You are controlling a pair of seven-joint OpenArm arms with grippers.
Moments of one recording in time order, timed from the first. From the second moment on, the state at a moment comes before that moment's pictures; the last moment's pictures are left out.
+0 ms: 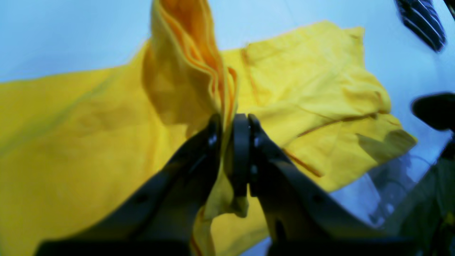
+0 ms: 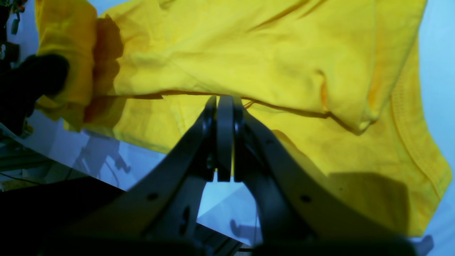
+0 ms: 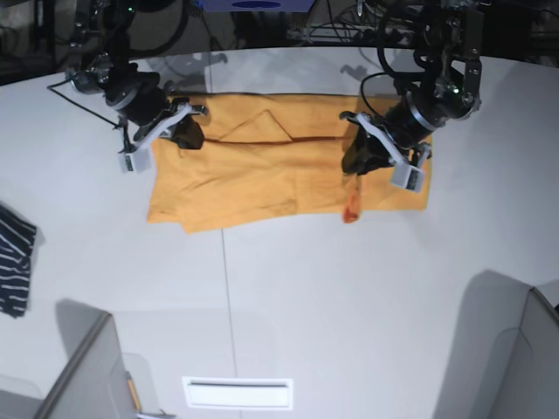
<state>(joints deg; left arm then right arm) 20.2 -17.4 -1.4 105.5 -40.3 -19.0 39.6 -24.6 6.5 8.2 113.5 41.4 9.0 -56.2</state>
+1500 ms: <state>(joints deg) 15.3 -15.6 12.2 105.4 -41.0 -19.2 39.6 -24.5 6.4 8.3 113.5 41.4 8.9 -56.1</state>
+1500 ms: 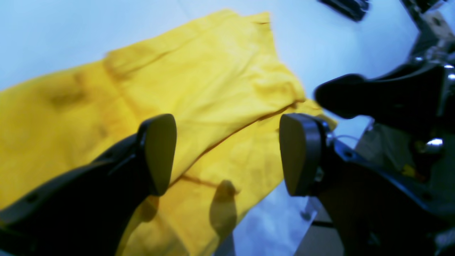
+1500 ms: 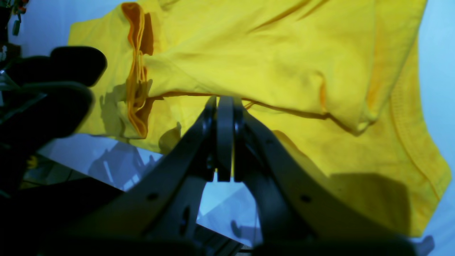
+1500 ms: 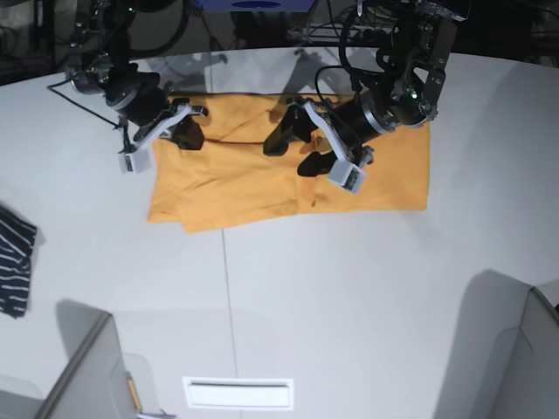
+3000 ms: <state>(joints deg) 32.4 -19.7 -50.9 98.3 -40.4 -23.9 39.6 -4.2 16.8 9.4 81.3 55.1 15.0 -67.5</state>
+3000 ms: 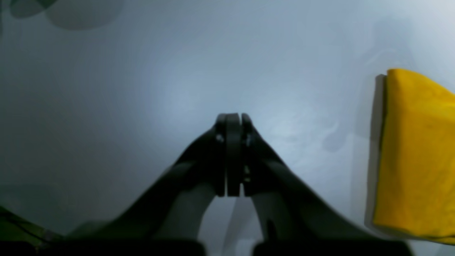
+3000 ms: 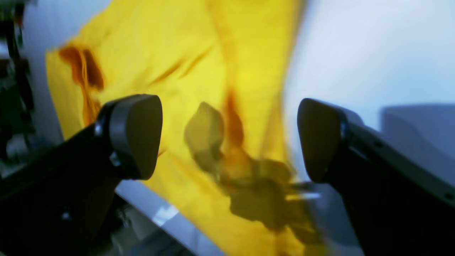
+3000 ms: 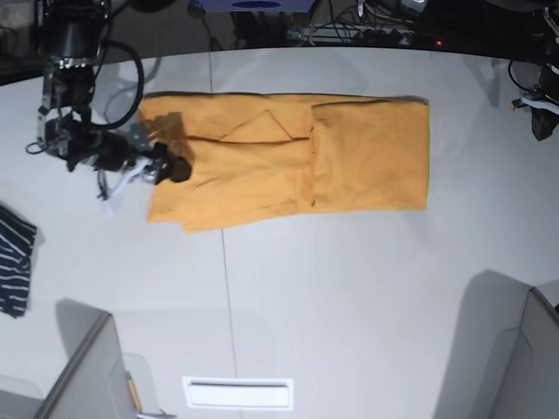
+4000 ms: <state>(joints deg) 22.9 -19.8 -18.1 92.9 -26.8 -23.9 39.2 -1.0 13.9 7.4 79.4 51.9 -1.0 -67.6</state>
